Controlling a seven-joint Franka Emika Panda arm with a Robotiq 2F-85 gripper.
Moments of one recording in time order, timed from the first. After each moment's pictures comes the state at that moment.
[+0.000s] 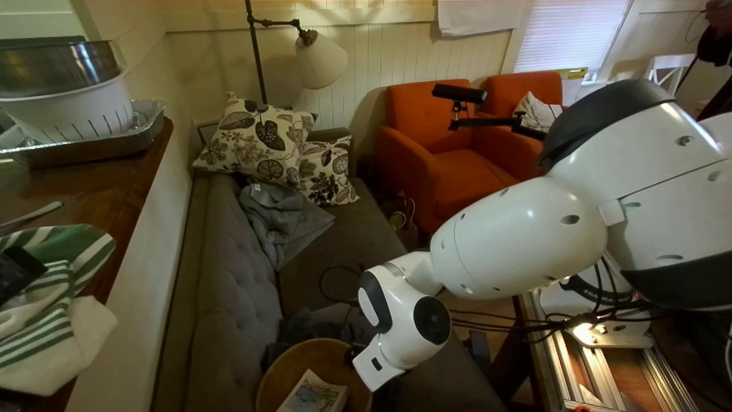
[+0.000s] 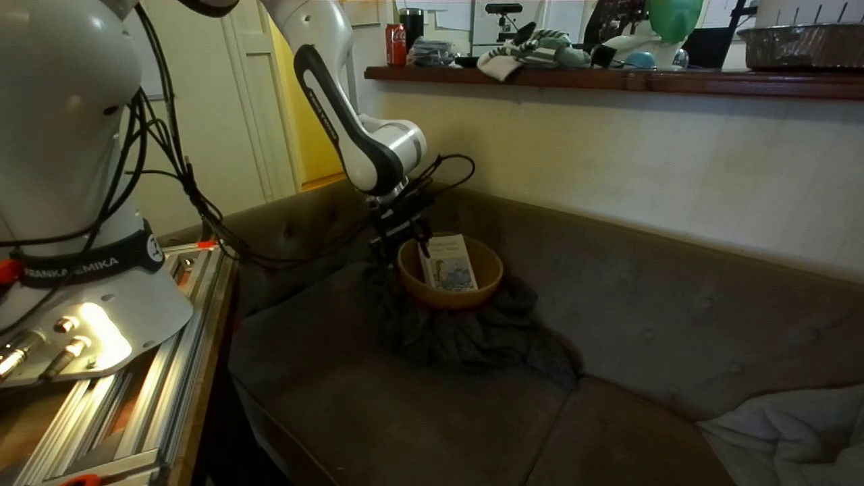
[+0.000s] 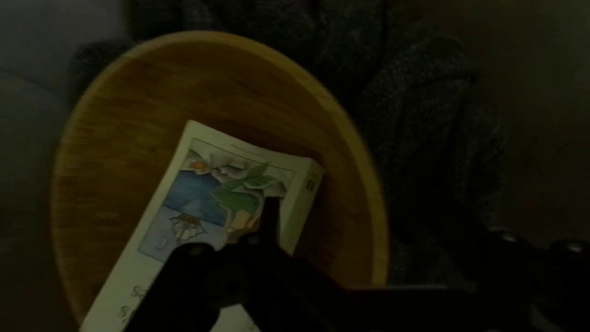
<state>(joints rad) 1.08 0.93 -0.74 -2.12 -1.68 3.40 0.65</state>
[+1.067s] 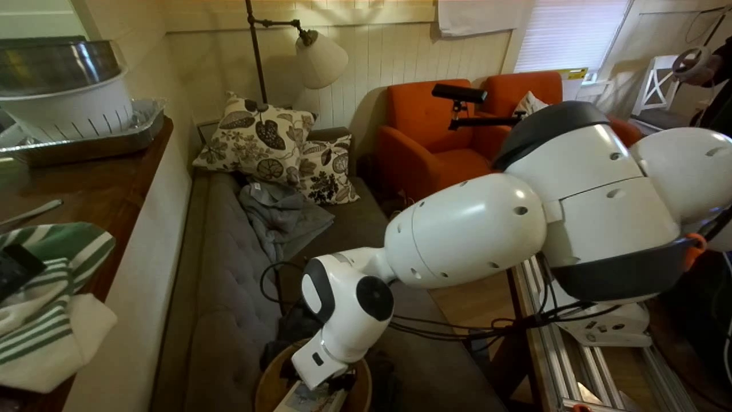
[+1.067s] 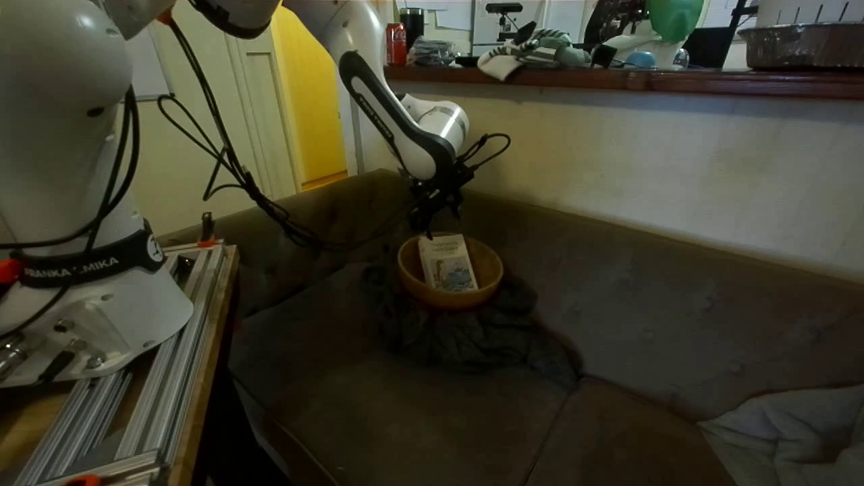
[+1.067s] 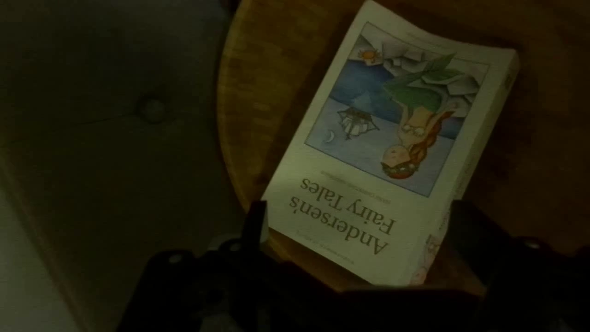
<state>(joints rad) 0.92 1.03 -0.73 -1.74 -1.65 3.61 0.63</state>
